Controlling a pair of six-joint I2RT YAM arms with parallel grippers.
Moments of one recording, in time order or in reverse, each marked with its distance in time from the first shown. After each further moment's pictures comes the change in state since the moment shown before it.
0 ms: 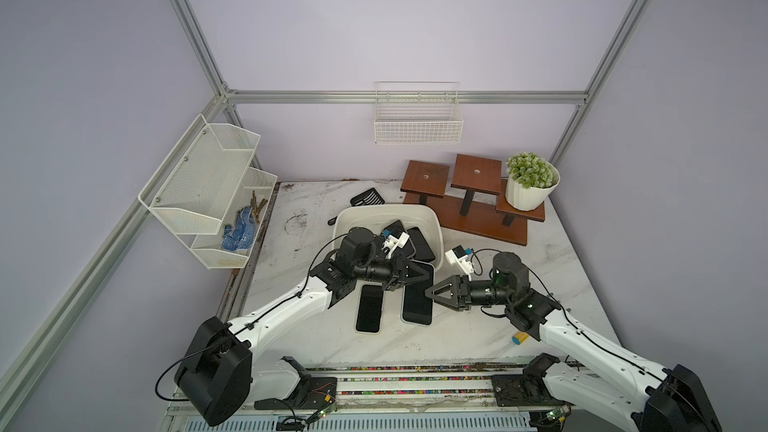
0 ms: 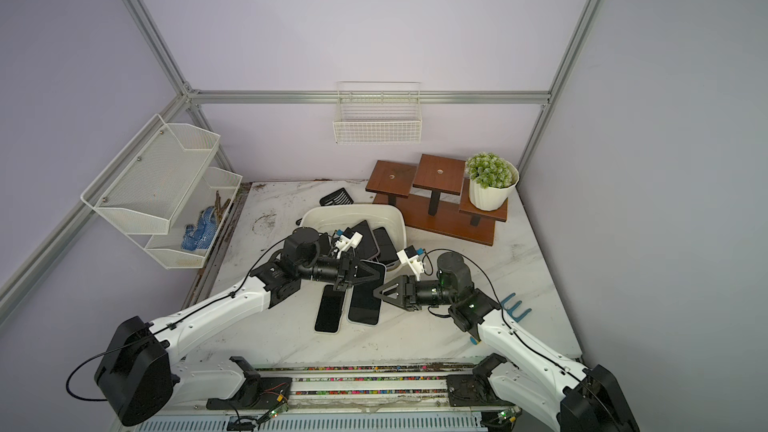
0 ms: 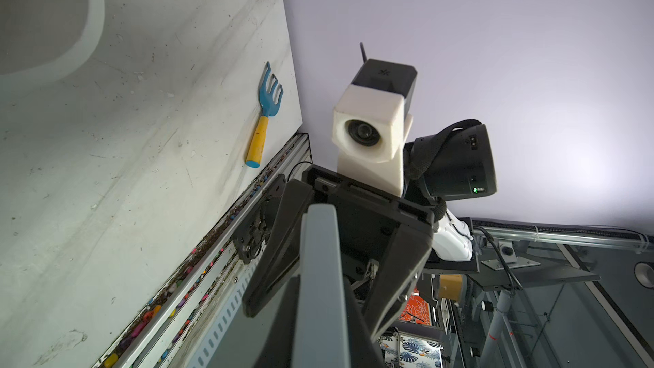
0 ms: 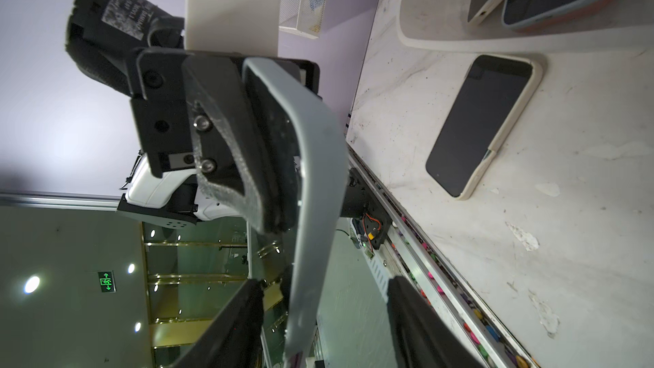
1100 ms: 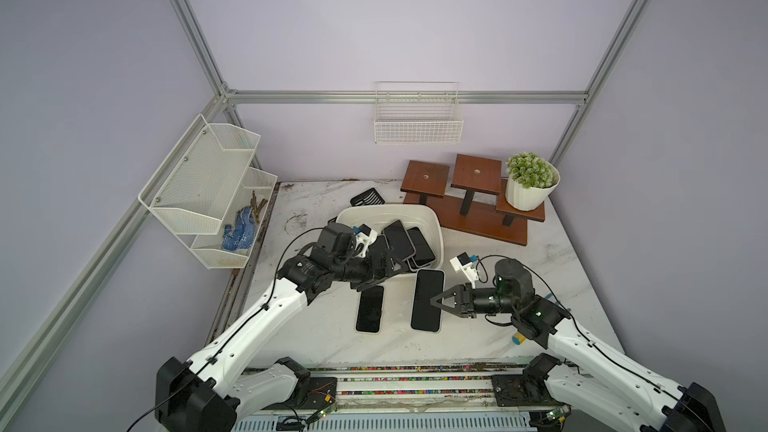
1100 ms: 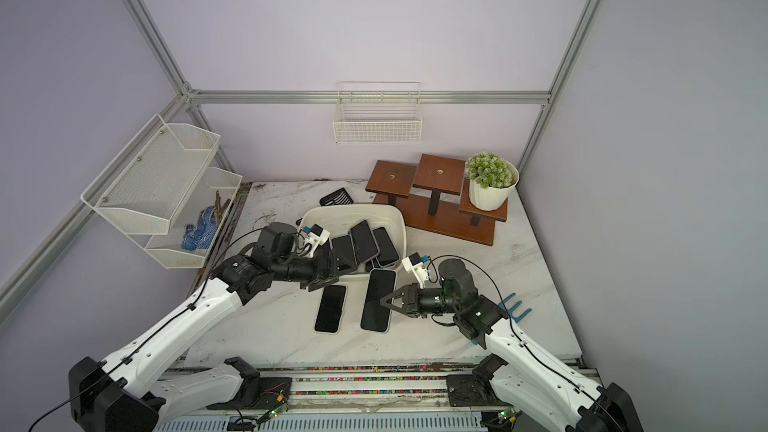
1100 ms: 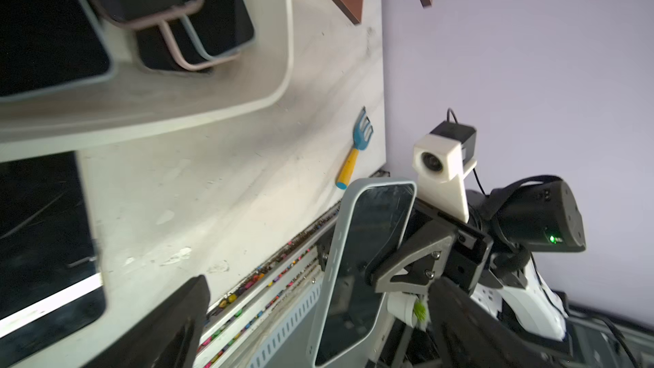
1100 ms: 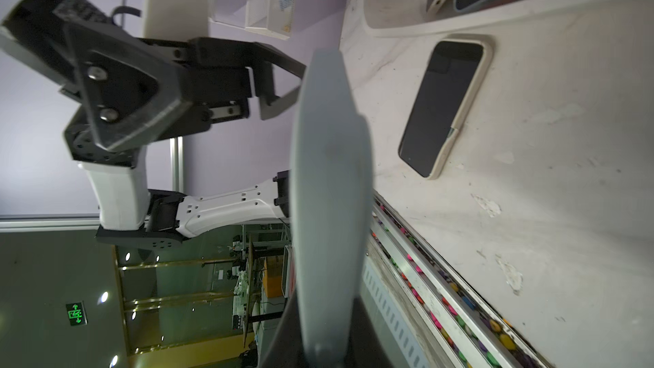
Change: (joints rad) left arm 0.133 -0.195 0.199 -0.759 -0.362 0.369; right arm 0.035 -0.095 0.003 -0.322 0.116 -0.114
